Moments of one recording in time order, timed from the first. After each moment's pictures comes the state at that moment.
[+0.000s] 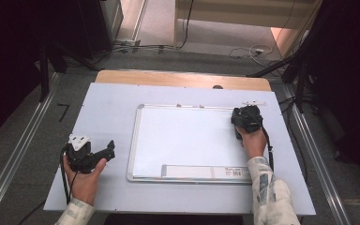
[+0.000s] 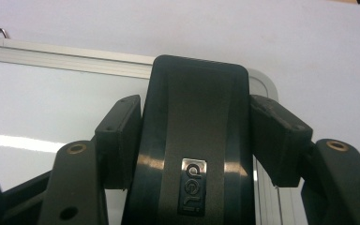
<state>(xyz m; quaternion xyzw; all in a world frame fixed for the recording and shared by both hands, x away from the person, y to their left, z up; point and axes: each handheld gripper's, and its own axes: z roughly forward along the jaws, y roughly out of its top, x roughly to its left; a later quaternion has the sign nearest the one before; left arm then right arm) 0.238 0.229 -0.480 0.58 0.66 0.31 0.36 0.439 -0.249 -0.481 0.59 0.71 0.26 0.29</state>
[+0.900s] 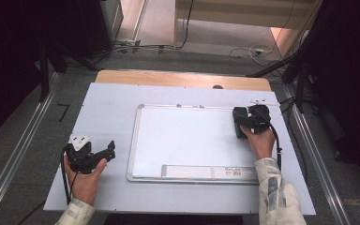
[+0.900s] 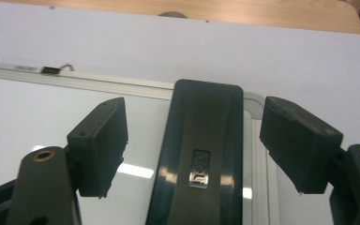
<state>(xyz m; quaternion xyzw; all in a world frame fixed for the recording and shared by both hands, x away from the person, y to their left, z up) 0.237 0.228 -0.480 0.58 0.66 0.31 0.36 0.417 -0.266 -0.452 0.57 0.71 0.34 0.25</state>
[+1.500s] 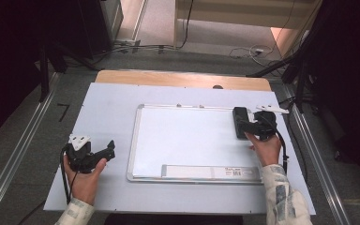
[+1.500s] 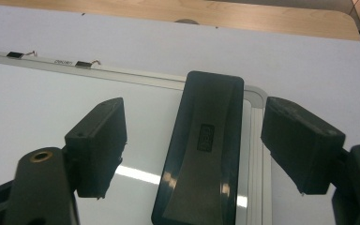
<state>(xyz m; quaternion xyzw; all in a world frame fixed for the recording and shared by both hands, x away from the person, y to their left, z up) 0.239 0.230 -0.480 0.58 0.66 0.31 0.36 0.384 -0.276 -0.440 0.54 0.71 0.36 0.26</state>
